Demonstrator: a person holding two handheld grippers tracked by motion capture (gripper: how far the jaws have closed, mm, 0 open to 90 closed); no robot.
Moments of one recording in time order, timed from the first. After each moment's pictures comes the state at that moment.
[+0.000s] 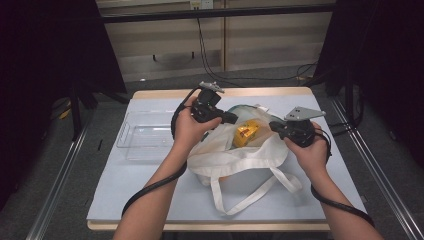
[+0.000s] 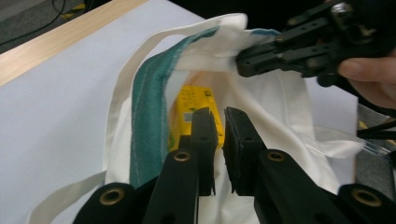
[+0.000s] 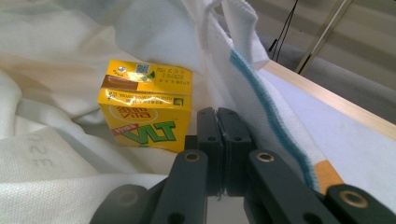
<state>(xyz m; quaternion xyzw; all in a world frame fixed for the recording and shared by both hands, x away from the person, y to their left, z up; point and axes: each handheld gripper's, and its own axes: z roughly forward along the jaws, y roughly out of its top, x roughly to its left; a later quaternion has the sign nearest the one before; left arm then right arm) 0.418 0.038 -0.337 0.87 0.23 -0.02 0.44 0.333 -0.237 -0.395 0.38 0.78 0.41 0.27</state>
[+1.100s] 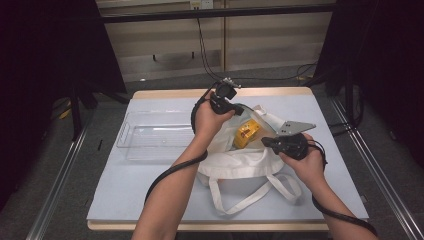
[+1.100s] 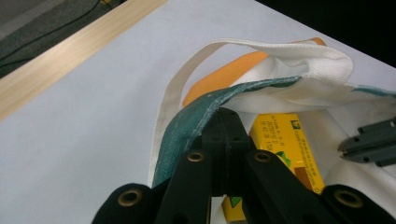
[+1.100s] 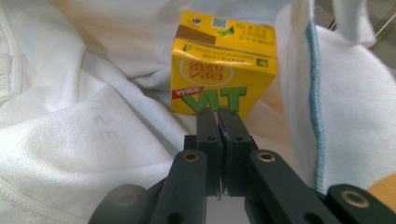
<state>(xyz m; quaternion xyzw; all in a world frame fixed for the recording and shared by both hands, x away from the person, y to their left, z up) 0.462 -0.005 -0.362 0.89 0.24 0.04 0.38 0.317 -0.223 -0.420 0.32 0.82 0.41 0.22</state>
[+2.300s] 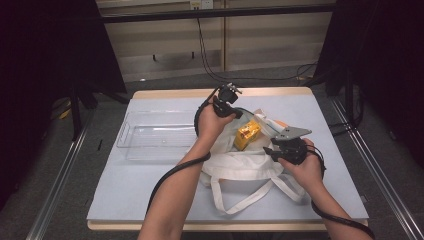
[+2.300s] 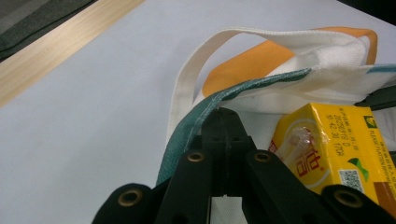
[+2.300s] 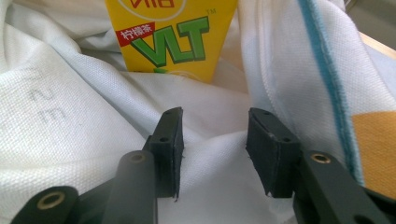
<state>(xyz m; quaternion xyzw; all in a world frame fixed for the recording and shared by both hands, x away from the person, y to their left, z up) 0.473 -0.012 -0.390 0.90 0.25 0.05 0.36 0.321 -0.231 -0.451 0.38 0.82 0.36 0.24</state>
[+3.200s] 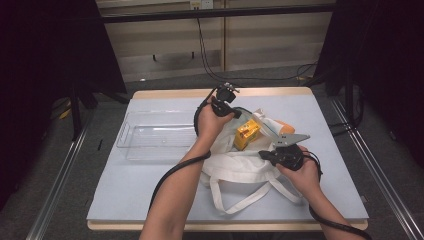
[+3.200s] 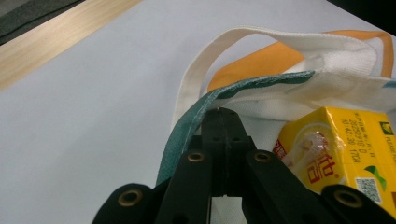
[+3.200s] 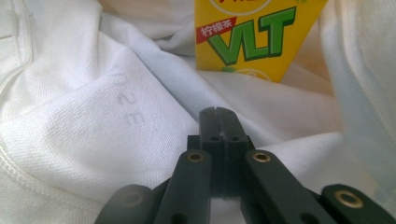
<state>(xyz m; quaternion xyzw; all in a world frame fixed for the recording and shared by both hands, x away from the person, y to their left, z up) 0.482 -0.009 -0.397 0.89 0.27 0.04 0.36 0.307 -0.220 -0.458 0.34 0.83 0.40 0.17</state>
